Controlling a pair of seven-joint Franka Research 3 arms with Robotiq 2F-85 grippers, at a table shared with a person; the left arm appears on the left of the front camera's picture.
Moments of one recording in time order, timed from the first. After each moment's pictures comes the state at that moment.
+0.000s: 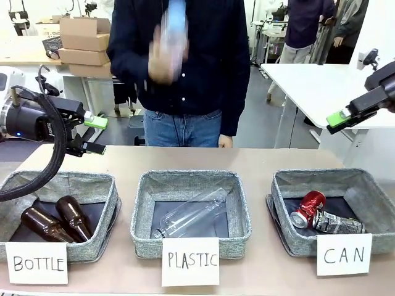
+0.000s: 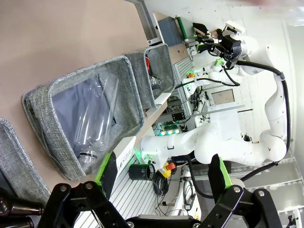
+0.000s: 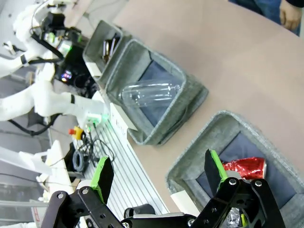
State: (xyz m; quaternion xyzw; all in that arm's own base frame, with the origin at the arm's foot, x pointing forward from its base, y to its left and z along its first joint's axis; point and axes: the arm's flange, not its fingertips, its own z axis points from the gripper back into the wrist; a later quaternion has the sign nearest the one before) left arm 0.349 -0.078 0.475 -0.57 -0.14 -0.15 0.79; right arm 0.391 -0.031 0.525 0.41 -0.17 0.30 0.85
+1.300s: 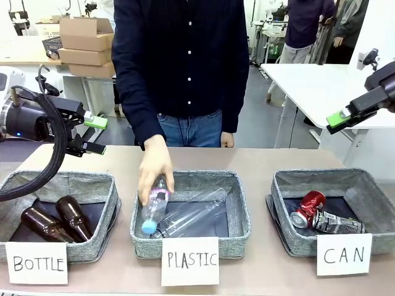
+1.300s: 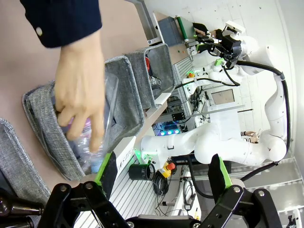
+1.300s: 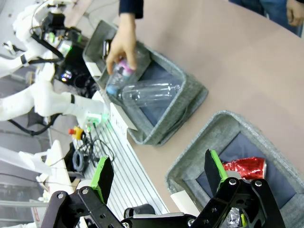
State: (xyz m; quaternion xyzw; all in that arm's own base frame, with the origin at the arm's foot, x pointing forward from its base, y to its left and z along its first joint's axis) left arm 0.349 -0.078 0.475 -0.57 -0.14 -0.15 0.79; right arm 0.391 -0.031 0.525 0.41 -0.17 0.30 0.85
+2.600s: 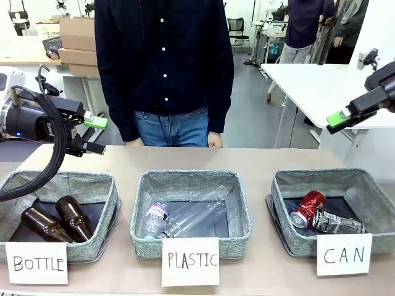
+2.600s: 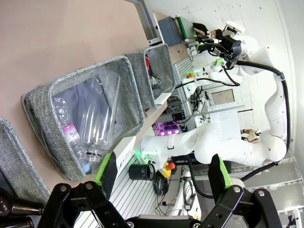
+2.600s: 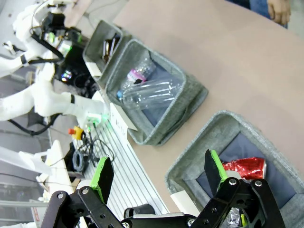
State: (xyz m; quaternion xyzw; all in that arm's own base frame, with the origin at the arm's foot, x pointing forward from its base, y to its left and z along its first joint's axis) left arm 0.349 -0.078 0.475 -0.57 -0.14 -0.15 0.79; right arm 0.391 -0.031 0.525 0.41 -0.17 0.30 0.85
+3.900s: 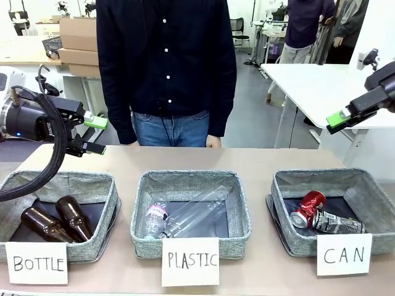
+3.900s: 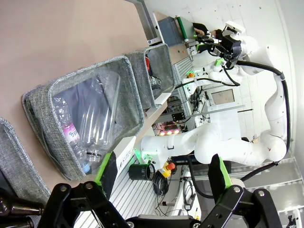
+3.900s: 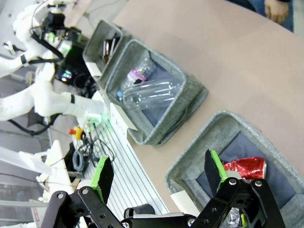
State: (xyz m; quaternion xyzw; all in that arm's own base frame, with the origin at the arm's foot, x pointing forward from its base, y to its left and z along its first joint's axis) left arm 0.349 -0.078 0.475 -0.57 -0.14 -0.15 0.79; right arm 0.391 -0.031 0.525 0.41 -0.17 0.30 0.85
